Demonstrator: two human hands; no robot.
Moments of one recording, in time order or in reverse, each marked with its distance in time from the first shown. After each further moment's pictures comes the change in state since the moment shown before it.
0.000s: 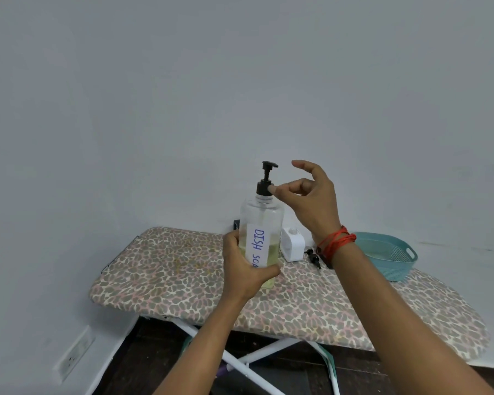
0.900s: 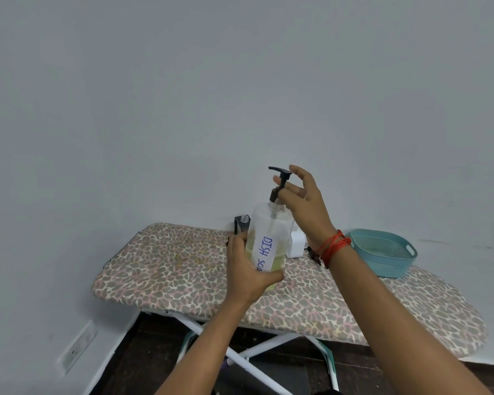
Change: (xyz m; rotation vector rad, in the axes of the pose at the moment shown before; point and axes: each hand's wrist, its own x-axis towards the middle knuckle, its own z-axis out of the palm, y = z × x) left_hand -0.012 -0.007 0.004 0.120 0.005 0.082; right_hand -0.010 0.011 0.008 0.227 -0.130 0.204
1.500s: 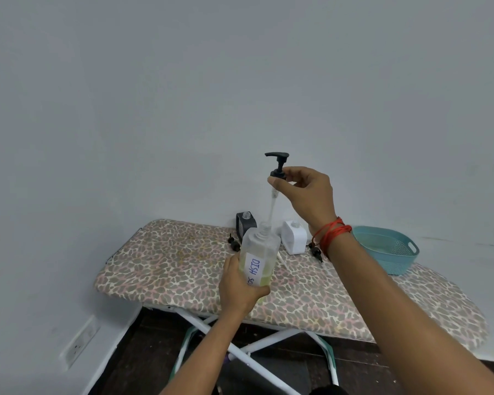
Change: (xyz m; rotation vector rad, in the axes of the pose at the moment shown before) left_hand -0.023 -0.053 0.001 0.191 -0.062 -0.218; right_hand 0.014 -0.005 0.005 -0.260 0.181 -0.141
